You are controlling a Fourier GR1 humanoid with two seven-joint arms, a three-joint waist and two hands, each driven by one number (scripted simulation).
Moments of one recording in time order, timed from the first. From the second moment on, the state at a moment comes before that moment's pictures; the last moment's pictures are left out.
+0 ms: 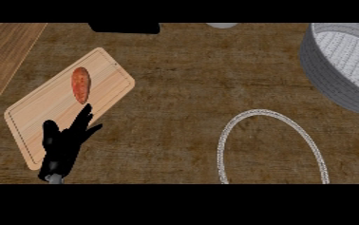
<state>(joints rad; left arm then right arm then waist) 0.07 0.28 -0.11 -1.46 0.15 0.09 0.22 -0.59 -1.07 -0.23 -1.09 -0.20 0.30 0.05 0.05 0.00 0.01</state>
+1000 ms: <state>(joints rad) 0.07 0.27 -0.10 -1.49 0.14 0.07 0.23 -0.81 -0.96 -0.16 -0.50 0.01 0.23 -0.25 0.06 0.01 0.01</state>
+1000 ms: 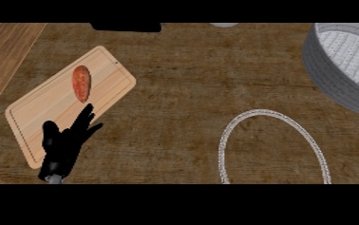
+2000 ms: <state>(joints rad) 0.06 0.27 -0.09 -1.48 0.14 0.06 0.25 -0.92 -1.09 -0.22 -0.19 0.08 0.25 -0.47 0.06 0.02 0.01</state>
